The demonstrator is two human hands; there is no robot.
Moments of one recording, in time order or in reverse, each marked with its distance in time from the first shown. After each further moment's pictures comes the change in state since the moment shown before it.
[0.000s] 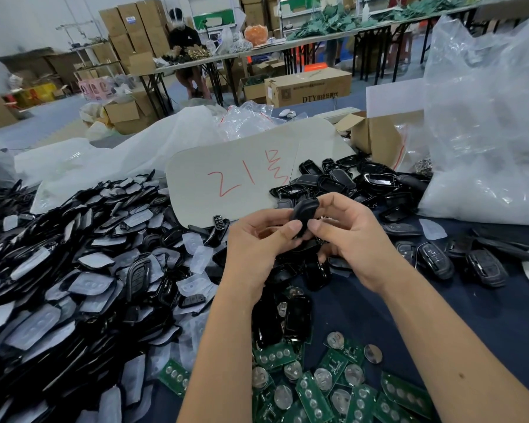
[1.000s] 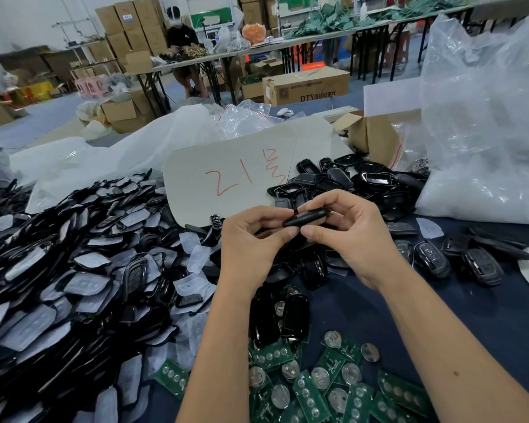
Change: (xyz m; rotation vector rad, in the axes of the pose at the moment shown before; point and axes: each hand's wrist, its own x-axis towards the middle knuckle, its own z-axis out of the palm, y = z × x) left_hand 0.003 0.000 -0.004 0.285 0.063 0.178; right_hand -0.001 0.000 -0.003 -0.052 0.047 -0.138
